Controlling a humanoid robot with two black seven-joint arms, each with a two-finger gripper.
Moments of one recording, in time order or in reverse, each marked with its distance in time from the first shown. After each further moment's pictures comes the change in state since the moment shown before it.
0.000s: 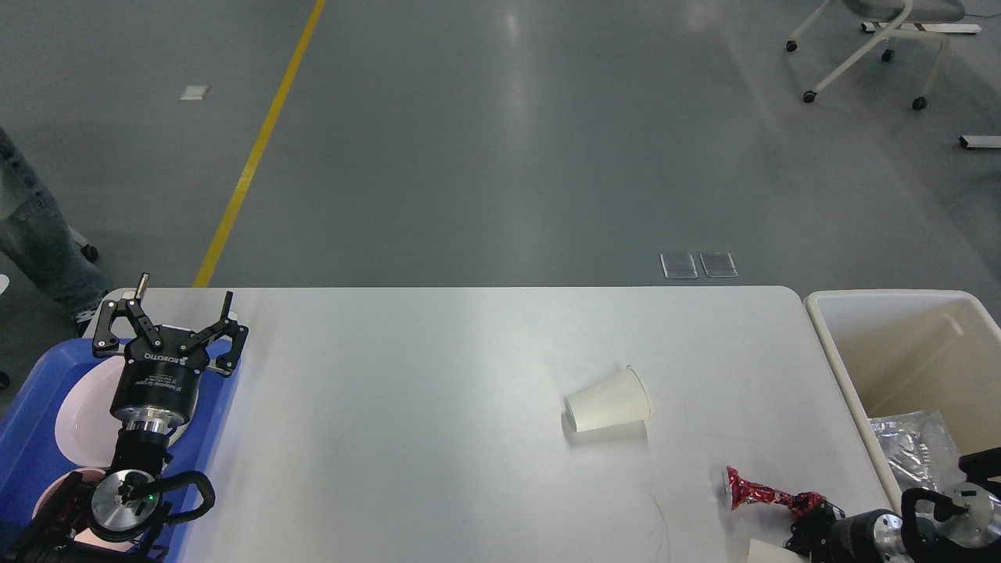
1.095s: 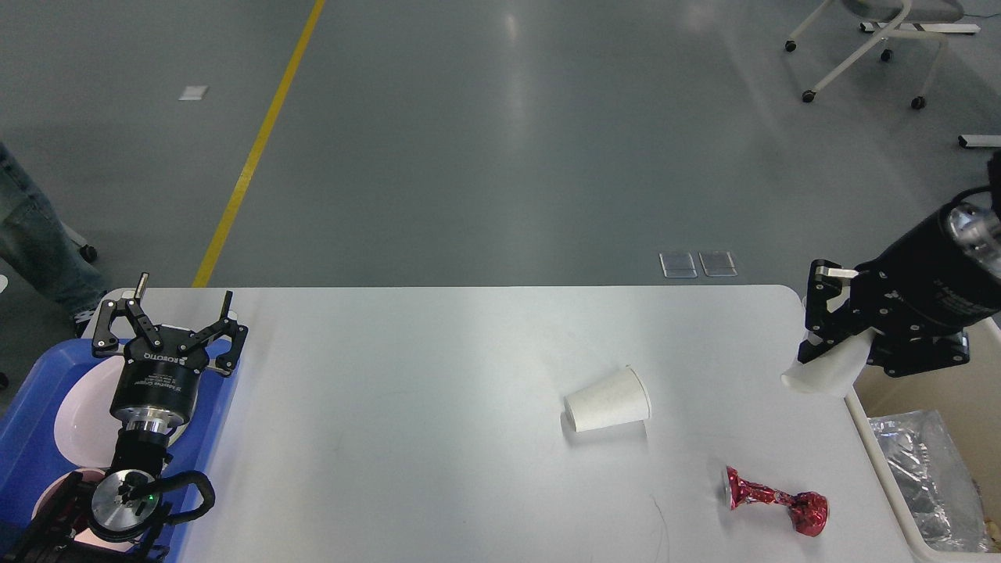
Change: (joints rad) left arm 0.000 0.000 0.000 0.000 0.000 0.000 0.000; right arm 1.373 0.185 -0.569 0.344 -0.898 0.544 0.004
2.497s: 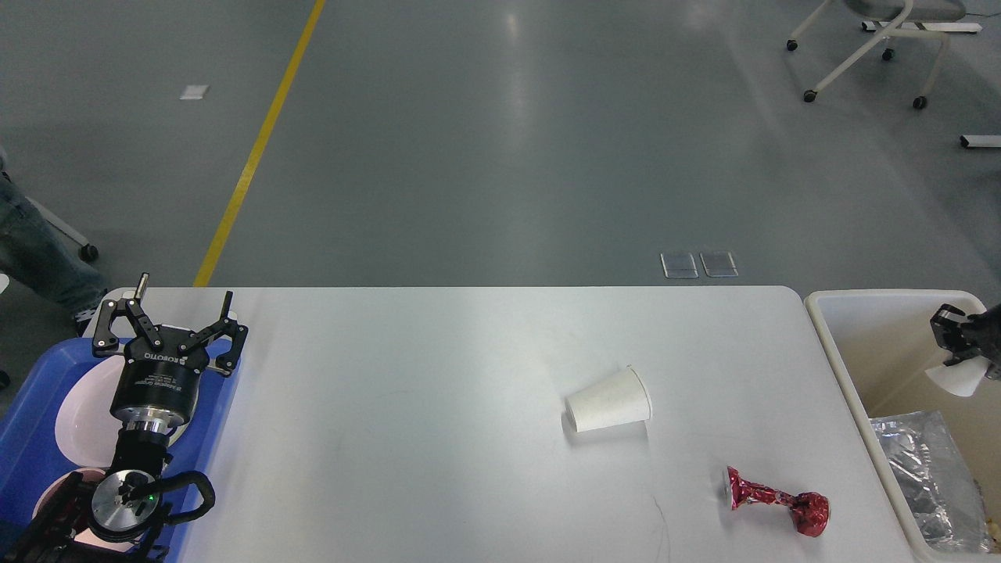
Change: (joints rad) left arm 0.000 0.000 0.000 0.000 0.000 0.000 0.000; right arm -1.087 -0.128 0.373 -0.955 -0.219 -0.341 0.022
